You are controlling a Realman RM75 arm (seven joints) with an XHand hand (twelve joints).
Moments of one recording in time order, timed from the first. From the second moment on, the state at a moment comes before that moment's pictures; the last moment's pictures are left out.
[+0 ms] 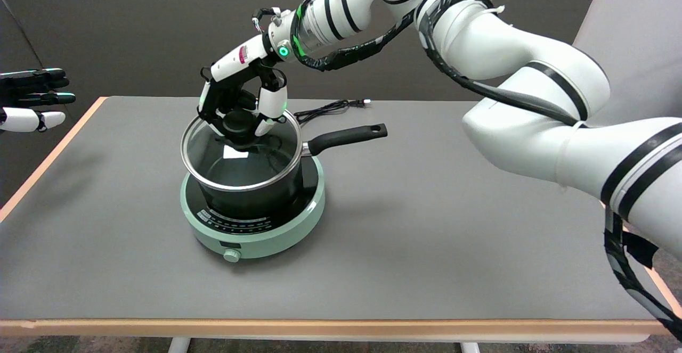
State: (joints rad) arm 1.48 -1.53 -2.20 0.36 -1.64 1.09 2.29
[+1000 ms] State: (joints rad) arm 1.47 -1.52 -2.21 0.36 -1.63 1.09 2.29
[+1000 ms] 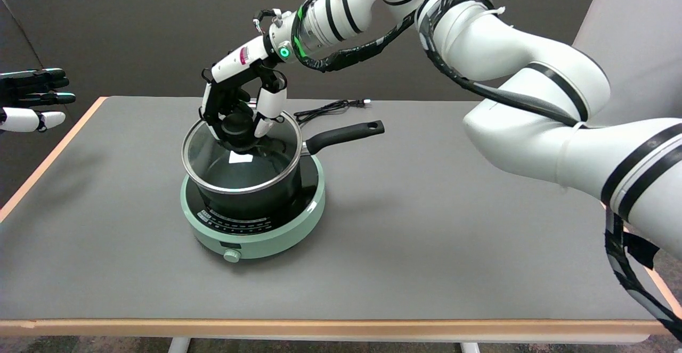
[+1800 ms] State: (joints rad) arm 1.46 -1.52 -2.20 0.36 -1.63 1.09 2.29
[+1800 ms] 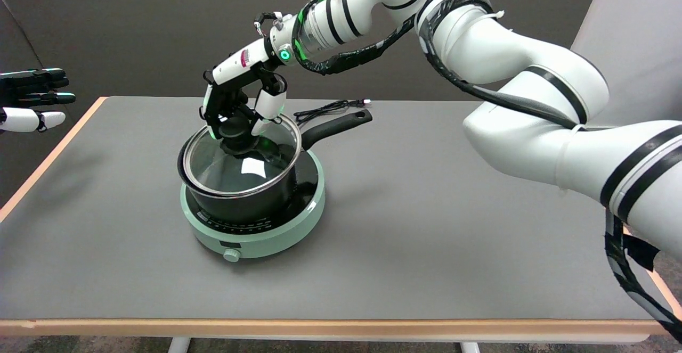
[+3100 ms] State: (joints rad) arm 1.43 -1.51 -2.19 0.39 -1.63 1.03 2.28
